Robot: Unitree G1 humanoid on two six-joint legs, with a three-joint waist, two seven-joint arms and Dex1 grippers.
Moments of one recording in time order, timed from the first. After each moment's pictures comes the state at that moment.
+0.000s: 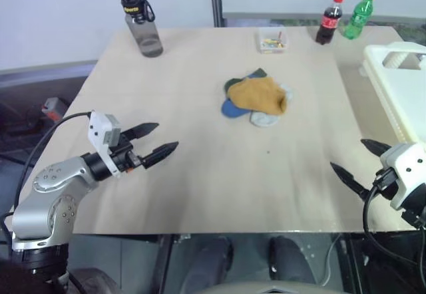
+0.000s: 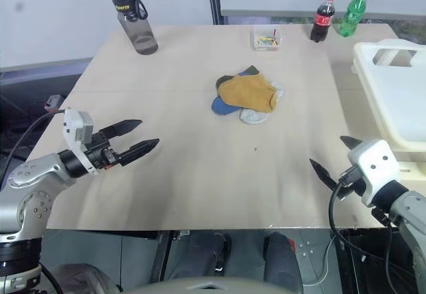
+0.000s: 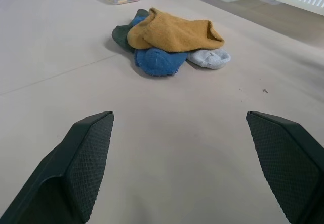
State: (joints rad) left arm -0.07 0.73 0.34 -0.23 -0.63 0.48 -0.91; right arm 0.30 -0.65 -0.44 -0.78 0.36 0.56 0.61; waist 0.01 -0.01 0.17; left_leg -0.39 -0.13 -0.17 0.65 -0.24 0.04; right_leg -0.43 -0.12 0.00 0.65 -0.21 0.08
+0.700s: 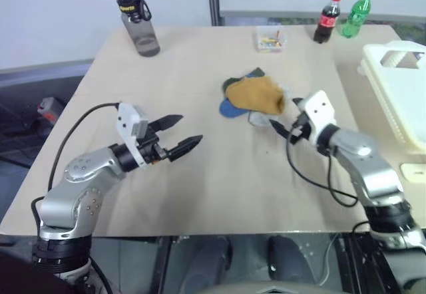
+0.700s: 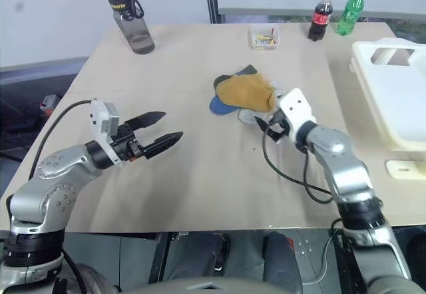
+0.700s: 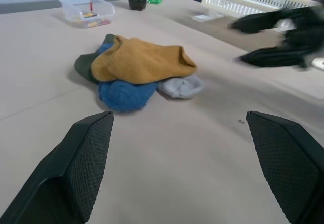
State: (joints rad) left arm -0.17 0.65 0.22 -0.34 -0.64 0.53 -0.80; right arm -0.48 -0.44 0.14 -0.12 0.13 0.44 0.50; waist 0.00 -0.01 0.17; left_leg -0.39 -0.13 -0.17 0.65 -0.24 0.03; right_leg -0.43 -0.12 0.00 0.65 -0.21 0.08
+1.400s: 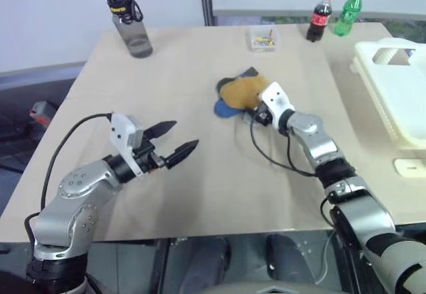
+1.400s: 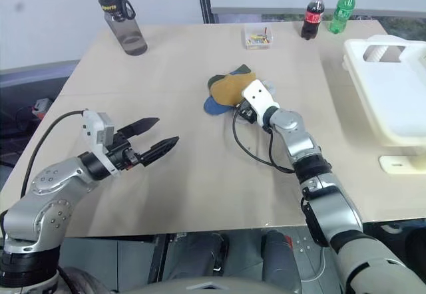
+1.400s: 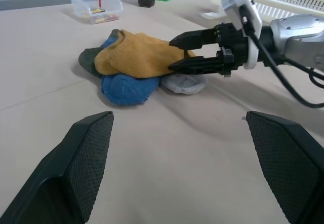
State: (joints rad) left arm -0.04 0.63 0.27 -0.44 -0.65 0.52 -0.72; right arm -0.83 -0.21 0.20 0.65 -0.05 0.03 0.50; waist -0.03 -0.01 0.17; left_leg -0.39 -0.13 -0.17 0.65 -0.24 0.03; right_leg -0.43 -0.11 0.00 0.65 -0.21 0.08
